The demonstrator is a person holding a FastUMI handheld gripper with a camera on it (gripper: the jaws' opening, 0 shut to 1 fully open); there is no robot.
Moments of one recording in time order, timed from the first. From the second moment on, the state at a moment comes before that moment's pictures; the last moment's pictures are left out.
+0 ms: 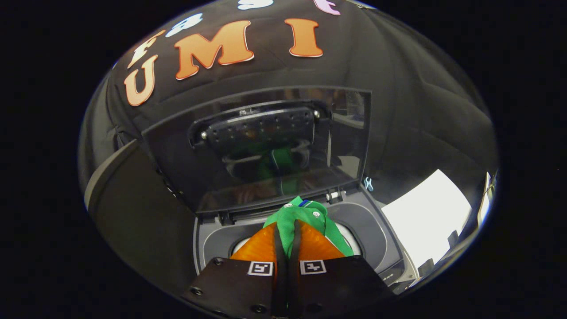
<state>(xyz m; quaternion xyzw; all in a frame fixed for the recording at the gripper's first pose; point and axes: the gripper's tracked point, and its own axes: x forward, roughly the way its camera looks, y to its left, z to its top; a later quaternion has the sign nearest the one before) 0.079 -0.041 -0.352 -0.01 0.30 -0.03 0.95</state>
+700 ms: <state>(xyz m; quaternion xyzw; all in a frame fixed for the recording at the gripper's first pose) 0.069 -0.065 -0.456 -0.01 0.44 -0.07 0.89</state>
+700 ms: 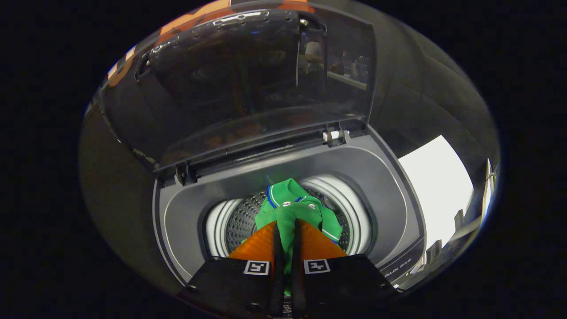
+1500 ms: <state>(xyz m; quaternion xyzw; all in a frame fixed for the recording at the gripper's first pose) 0.053 -0.057 -0.393 -0.05 0.40 -0.04 0.91</state>
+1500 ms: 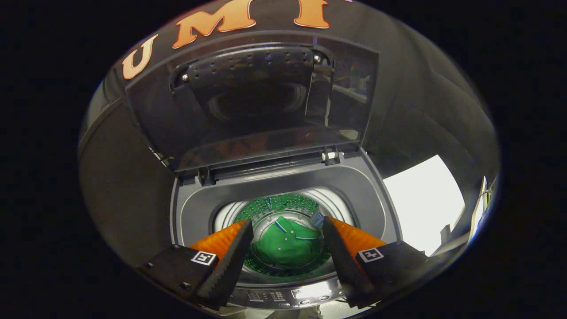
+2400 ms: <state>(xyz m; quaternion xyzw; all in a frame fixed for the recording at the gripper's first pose) 0.106 -0.032 -0.202 -0.04 0.26 -0.01 0.97</state>
